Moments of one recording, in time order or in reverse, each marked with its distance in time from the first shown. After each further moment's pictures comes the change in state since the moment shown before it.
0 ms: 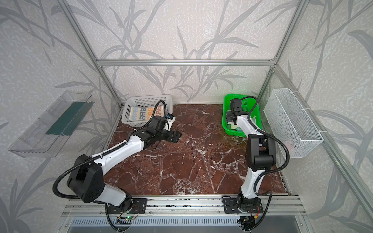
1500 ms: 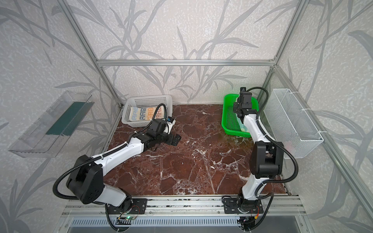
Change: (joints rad) left arm -0.008 -0.022 -0.062 0.019 0.003 0.012; right arm -0.043 -0.208 0.027 0.142 -0.101 -0.119
